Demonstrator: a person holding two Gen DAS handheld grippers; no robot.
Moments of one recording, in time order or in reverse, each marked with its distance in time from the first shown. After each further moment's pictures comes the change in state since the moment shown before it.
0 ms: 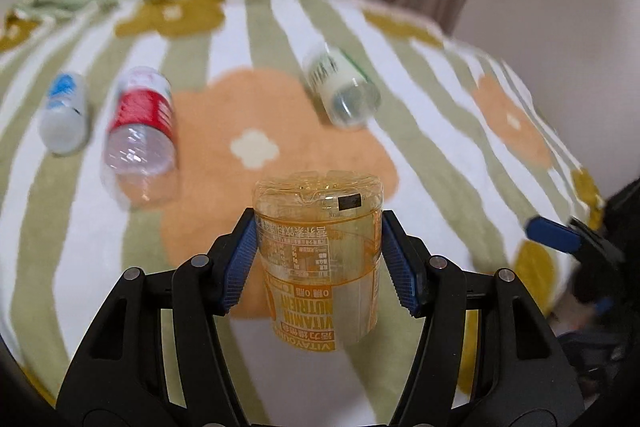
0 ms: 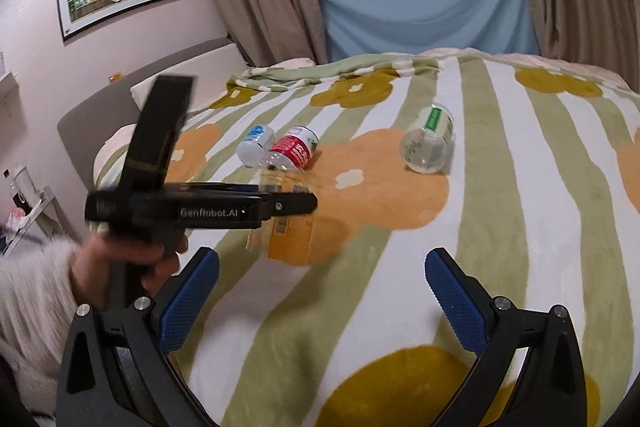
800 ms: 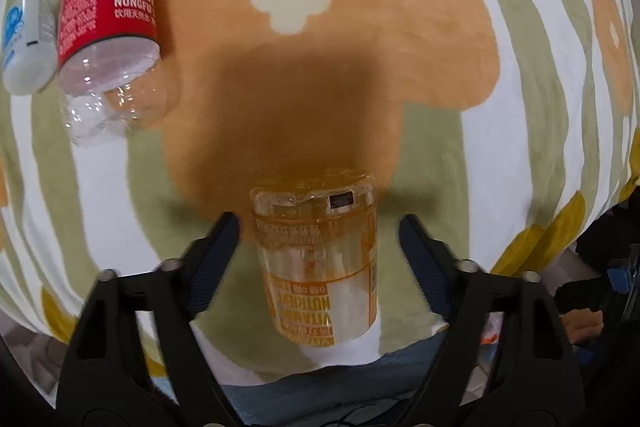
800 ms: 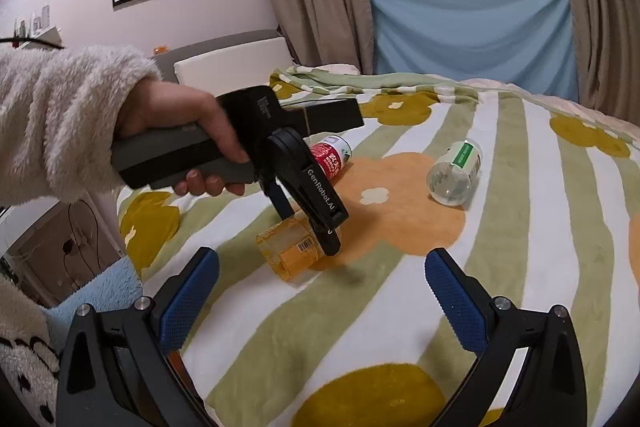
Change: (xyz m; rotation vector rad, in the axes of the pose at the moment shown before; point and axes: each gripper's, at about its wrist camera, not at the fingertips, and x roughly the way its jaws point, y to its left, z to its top) left arm 0.136 -0.001 0.044 -0.102 0.929 0.163; right arm -0.011 0.003 0.012 -0.188 -0.014 0.105
